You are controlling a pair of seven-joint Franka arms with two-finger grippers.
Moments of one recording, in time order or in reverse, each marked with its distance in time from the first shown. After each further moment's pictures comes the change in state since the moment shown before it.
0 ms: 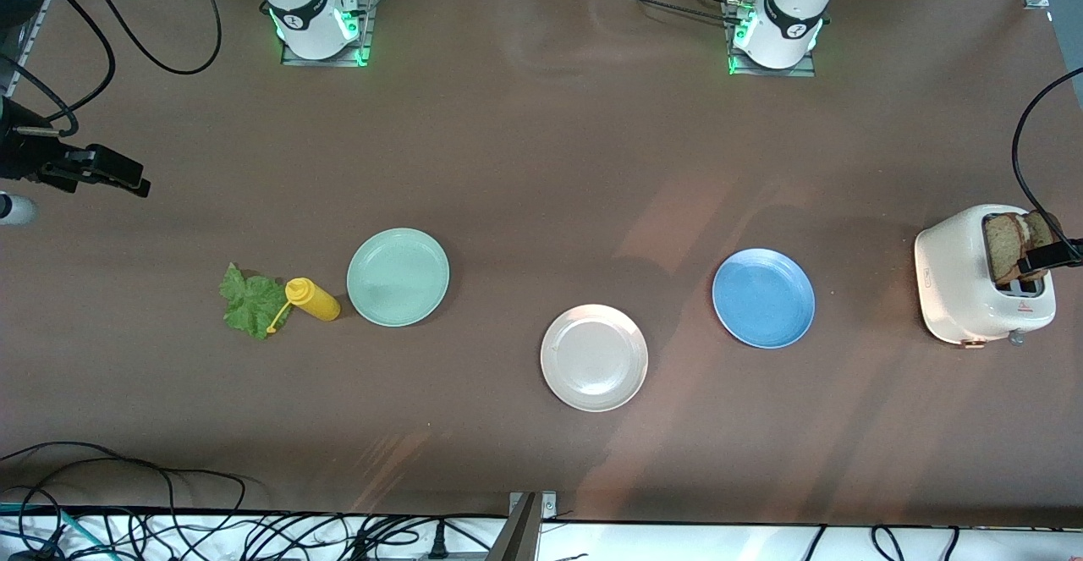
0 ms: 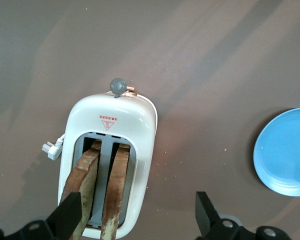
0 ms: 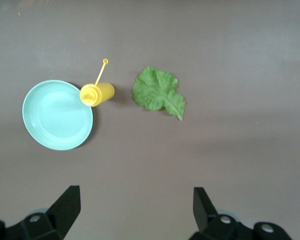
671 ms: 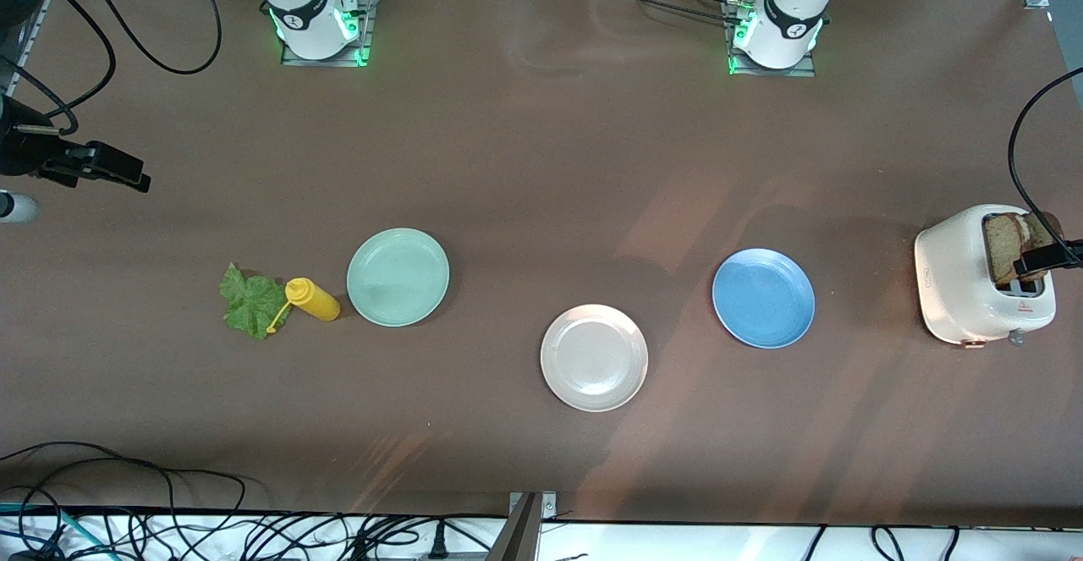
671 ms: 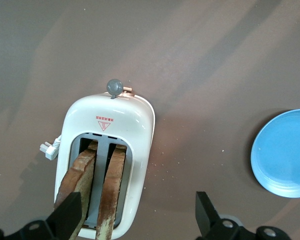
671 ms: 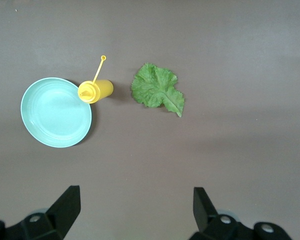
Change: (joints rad) left arm -0.007 0.000 0.000 0.000 0.000 0.000 -0.012; right arm -0.004 0.000 -0.001 0.000 0.000 -0.006 0.000
